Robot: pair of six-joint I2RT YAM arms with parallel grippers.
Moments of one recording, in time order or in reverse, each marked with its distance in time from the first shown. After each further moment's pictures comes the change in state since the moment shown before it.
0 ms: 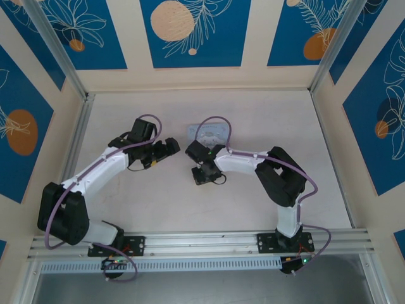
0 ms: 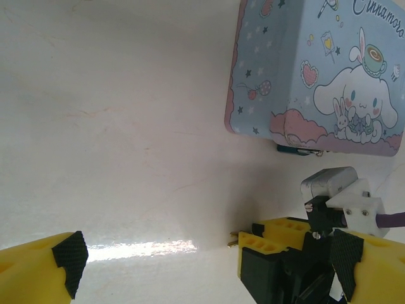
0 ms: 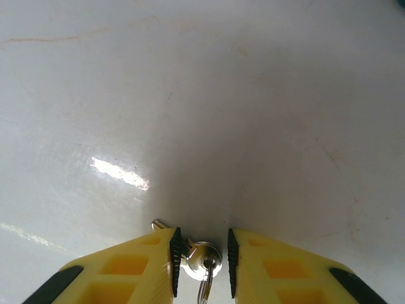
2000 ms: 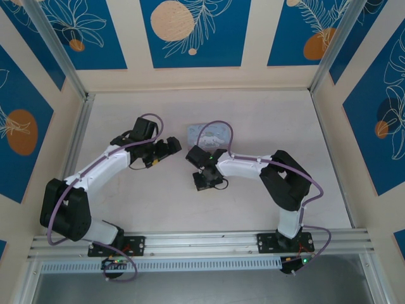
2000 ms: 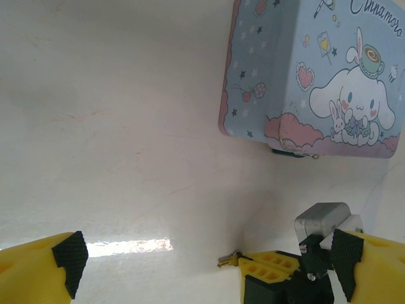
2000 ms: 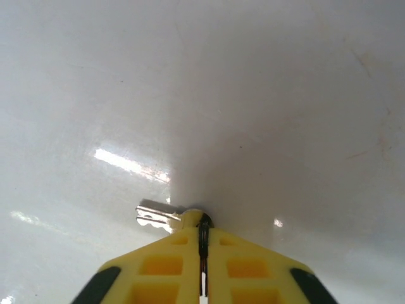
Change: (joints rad) left arm 0.000 0.035 0.018 0.015 0.019 0.000; right arm 0.036 -0.061 -0.058 -0.024 -0.023 0.071
